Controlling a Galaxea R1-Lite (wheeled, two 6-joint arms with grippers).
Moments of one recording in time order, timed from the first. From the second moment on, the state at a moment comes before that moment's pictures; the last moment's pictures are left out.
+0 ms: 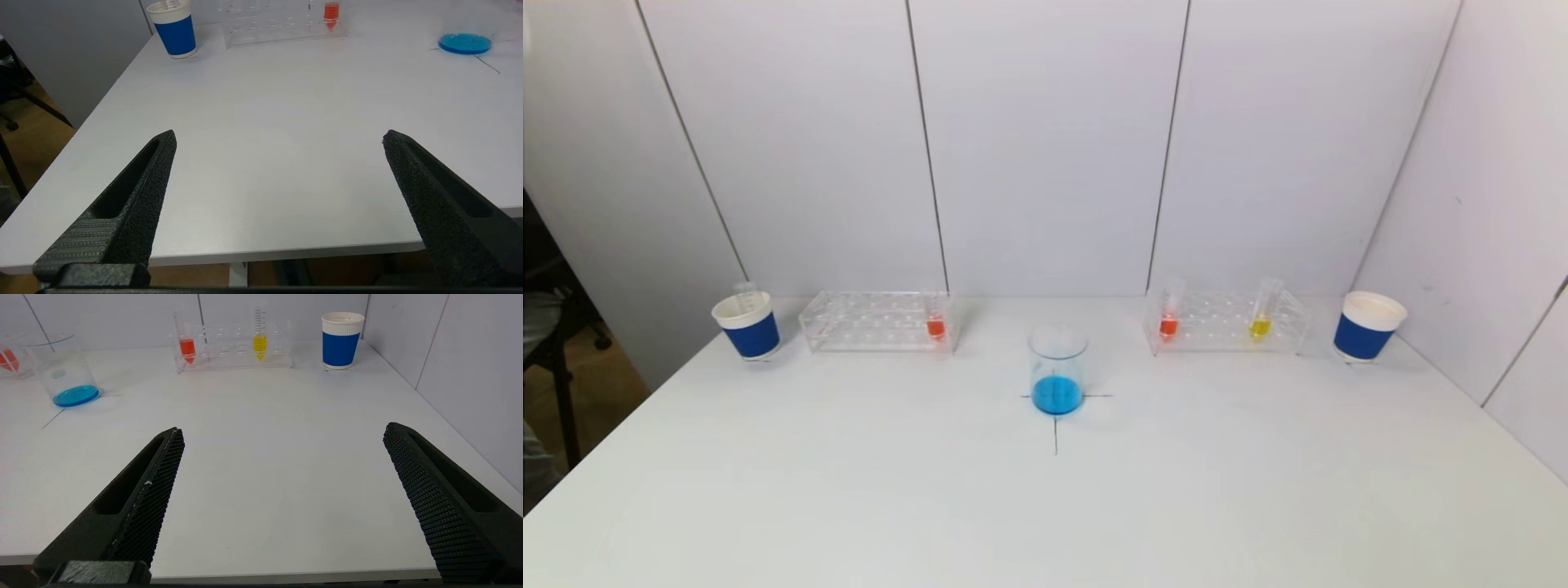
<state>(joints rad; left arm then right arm) -0.01 0.00 -0.03 0.06 -0.01 0.08 0.00 0.00 0.00 -0.01 -0.02 0.05</state>
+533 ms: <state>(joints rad) -0.01 0.00 0.00 0.00 0.00 0.02 0.00 0.00 0.00 -0.01 -0.02 0.05</state>
